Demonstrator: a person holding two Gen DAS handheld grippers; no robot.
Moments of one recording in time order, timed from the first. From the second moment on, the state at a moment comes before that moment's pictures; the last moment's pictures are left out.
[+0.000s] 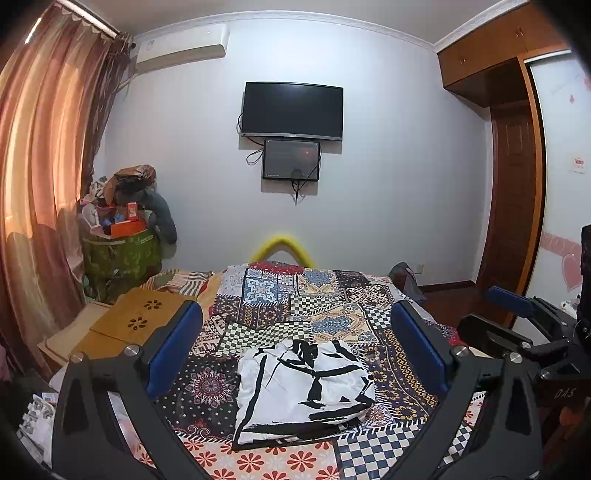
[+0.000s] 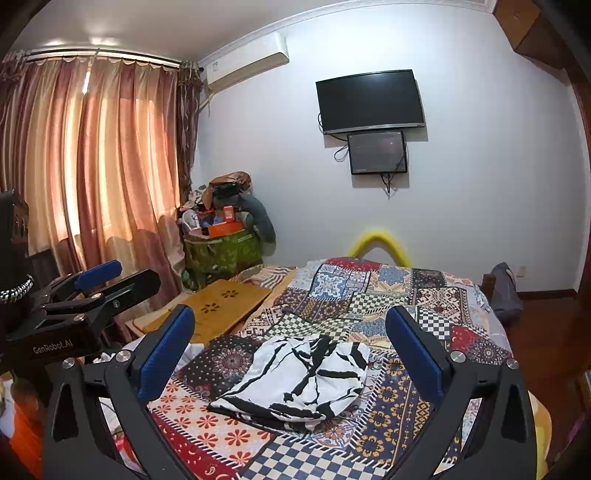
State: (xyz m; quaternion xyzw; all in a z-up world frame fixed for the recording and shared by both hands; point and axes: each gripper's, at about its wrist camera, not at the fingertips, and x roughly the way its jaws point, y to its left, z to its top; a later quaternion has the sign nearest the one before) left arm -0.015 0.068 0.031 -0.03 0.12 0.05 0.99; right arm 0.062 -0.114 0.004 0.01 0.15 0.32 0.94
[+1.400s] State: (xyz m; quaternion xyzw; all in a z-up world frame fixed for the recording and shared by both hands) left arm -0.010 0.074 0.021 -0.05 0.14 0.04 0.99; right arm 0.059 -0.114 0.002 0.00 0.17 0.31 0.94
